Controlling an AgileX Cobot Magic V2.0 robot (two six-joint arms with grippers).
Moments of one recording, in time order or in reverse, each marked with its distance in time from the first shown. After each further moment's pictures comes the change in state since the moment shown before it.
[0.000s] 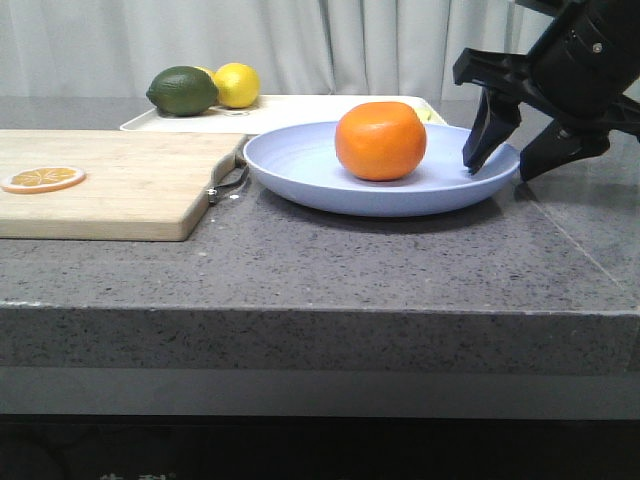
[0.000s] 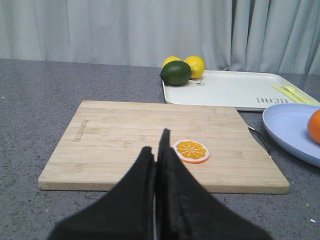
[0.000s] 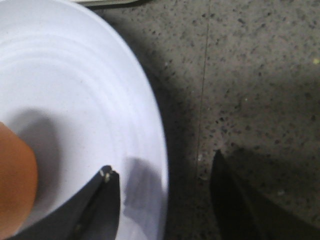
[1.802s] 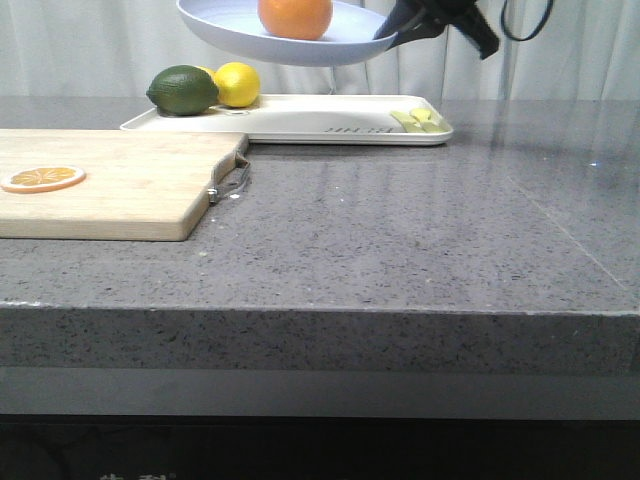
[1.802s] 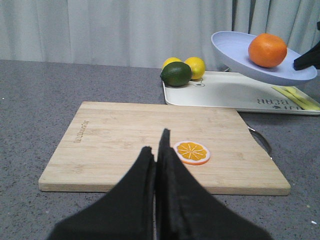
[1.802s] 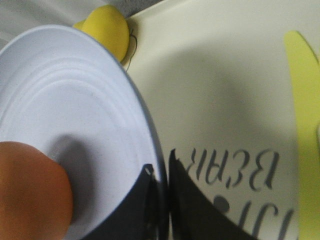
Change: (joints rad) left arm 0.000 0.000 0.000 -0.002 -0.005 0.000; right arm -0.011 0.554 -1.036 0.283 0.283 0.154
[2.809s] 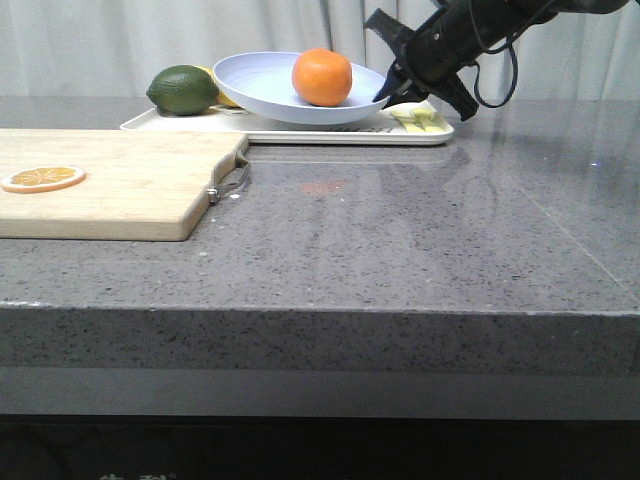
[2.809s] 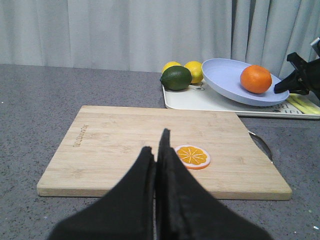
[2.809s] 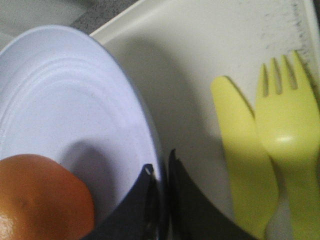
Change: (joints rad) left arm 0.000 0.000 0.019 0.000 -0.036 0.000; right arm -0.006 0.322 -0.366 -0.166 0.005 0.222
